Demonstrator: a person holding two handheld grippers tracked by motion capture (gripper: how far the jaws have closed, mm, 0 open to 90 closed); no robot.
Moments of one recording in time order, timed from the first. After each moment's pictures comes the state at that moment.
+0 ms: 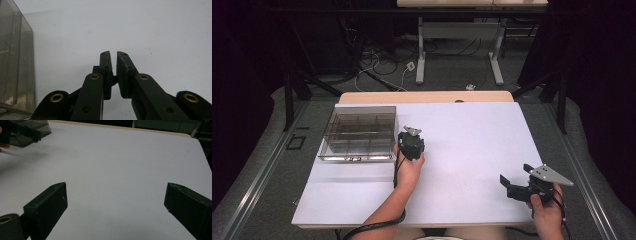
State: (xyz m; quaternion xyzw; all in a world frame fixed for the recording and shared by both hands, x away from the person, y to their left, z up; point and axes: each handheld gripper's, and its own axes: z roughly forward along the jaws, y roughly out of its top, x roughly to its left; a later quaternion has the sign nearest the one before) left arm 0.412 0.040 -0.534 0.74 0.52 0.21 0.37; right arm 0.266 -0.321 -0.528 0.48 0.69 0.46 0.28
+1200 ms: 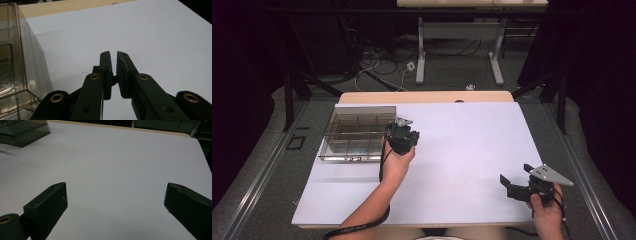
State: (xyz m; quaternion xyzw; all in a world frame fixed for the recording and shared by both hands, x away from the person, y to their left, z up) left arm 0.400 0.070 -0.476 0.76 0.49 0.17 0.40; right arm 0.267 -0.322 -0.528 0.48 0.69 0.46 0.29
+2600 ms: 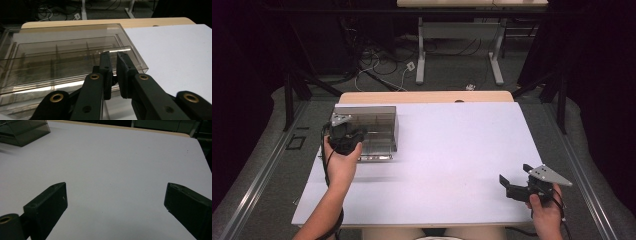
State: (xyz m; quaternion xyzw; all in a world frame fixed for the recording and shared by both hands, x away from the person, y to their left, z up) left arm 0.369 0.205 -0.437 0.68 0.55 0.24 0.42; right arm 0.266 -0.320 -0.528 0.48 0.69 0.45 0.29
